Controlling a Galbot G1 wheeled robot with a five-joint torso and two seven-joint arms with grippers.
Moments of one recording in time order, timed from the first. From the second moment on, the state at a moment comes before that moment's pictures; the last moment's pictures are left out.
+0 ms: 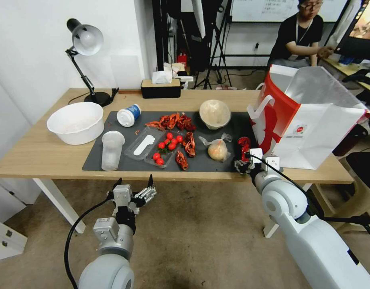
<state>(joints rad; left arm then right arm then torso) 1.66 -1.47 -0.37 -2.27 -0.17 0.23 -0.22 -1.06 1.08 0.26 2.00 0.68 -0.74 0.48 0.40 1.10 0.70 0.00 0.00</state>
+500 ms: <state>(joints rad) 1.67 -1.47 -0.38 -2.28 -0.17 0.21 -0.23 -1.10 1.02 0.35 2.21 0.64 -0.61 0.31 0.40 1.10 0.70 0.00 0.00</state>
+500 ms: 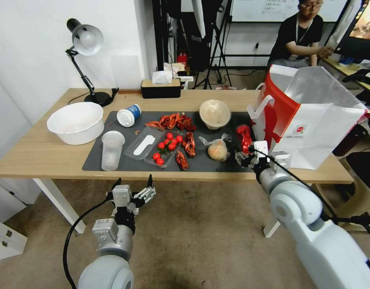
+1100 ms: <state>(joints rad) 1.69 -1.48 -0.39 -2.28 -0.18 0.21 -0.24 -0.71 0.78 0.45 2.12 0.99 -0.49 0.49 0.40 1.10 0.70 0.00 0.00</state>
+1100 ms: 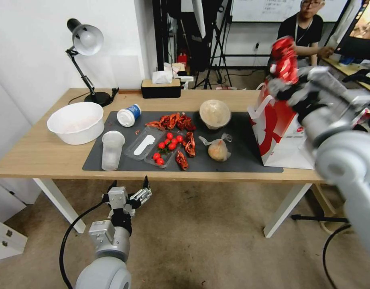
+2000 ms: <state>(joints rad) 1.69 -1.47 -0.41 -2.30 -0.22 0.22 -0.26 -0.76 0.79 0.47 2.08 0.99 -0.47 0.54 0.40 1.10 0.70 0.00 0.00</state>
